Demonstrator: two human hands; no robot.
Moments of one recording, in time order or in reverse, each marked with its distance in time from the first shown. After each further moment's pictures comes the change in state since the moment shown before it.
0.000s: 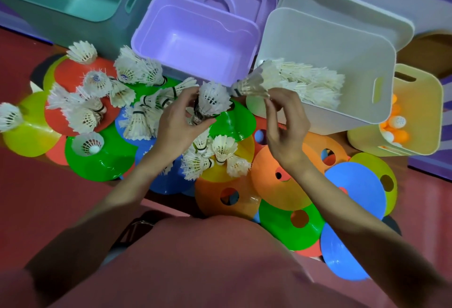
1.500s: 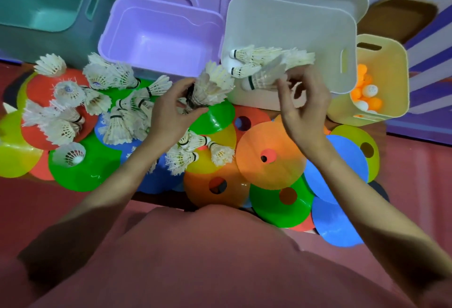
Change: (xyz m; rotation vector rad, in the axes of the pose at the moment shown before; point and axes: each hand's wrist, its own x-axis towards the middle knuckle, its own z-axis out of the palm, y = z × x) left_hand 0.005 0.032 0.018 -0.094 -0.094 0.050; right_hand 0.009 -0.005 -0.076 -0.118 0.027 0.220
